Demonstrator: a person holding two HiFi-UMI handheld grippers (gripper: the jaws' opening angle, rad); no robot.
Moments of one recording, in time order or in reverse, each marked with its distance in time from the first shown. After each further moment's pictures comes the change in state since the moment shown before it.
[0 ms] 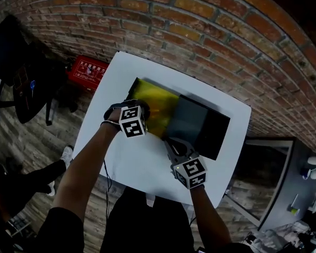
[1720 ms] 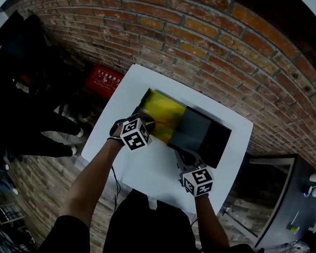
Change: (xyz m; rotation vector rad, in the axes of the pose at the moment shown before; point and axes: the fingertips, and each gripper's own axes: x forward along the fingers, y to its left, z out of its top) left arm -0.059 -0.016 0.012 -0.228 -0.090 0.119; right arm -0.037 -0.002 0.002 0.000 -0.068 0.009
